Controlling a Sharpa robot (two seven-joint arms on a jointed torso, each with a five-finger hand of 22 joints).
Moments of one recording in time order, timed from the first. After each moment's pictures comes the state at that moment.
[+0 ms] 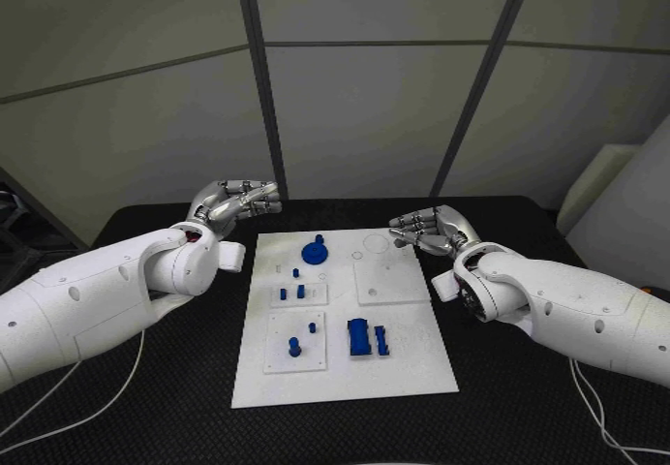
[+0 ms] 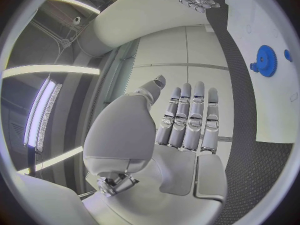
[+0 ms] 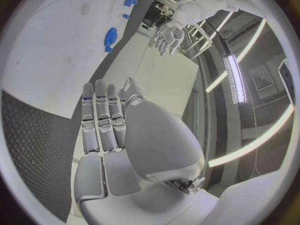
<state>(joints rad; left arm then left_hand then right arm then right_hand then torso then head) 1.13 -0.77 0.07 1.26 -0.06 -0.26 0.38 1.30 -0.15 0.36 0.02 0.13 1.07 0.16 0.07 0.07 1.09 0.12 0.25 0.06 1.00 0.11 0.35 0.12 0.19 0.74 0.24 0.20 0.57 1.03 -0.73 0.08 1.32 -0.54 -0.47 0.23 1.63 0.01 -0.03 0.25 0.18 1.00 0.17 0.09 0.20 1.06 0.13 0.17 0.33 1.05 0.09 0.28 0.38 0.17 0.83 0.20 0.38 0.35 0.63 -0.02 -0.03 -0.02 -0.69</state>
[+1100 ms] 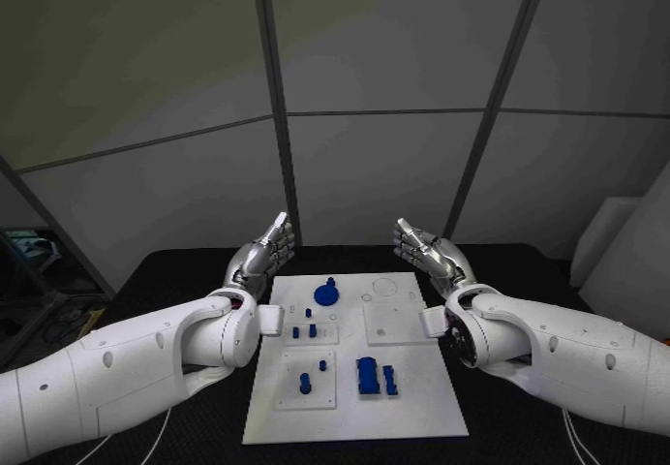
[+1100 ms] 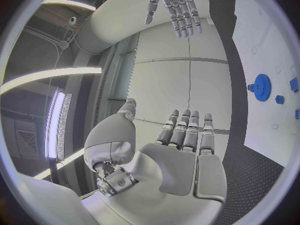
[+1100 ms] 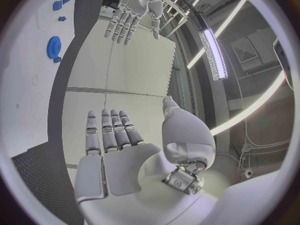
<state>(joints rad) 1.06 -0.76 0.01 1.49 0.04 -0.59 0.48 0.57 -0.01 0.11 0.00 0.01 0.43 0.01 0.01 0.00 0.44 0.06 0.01 0.00 0.40 0.04 0.01 0.00 0.13 0.28 0.12 0.01 0.18 1.04 -0.74 0.02 1.48 -0.18 -0.60 0.44 0.68 0.00 0.00 0.10 0.04 0.43 0.05 0.01 0.00 0.47 0.02 0.01 0.00 0.46 0.01 0.01 0.03 0.10 0.38 0.11 0.04 0.06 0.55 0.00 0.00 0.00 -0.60</state>
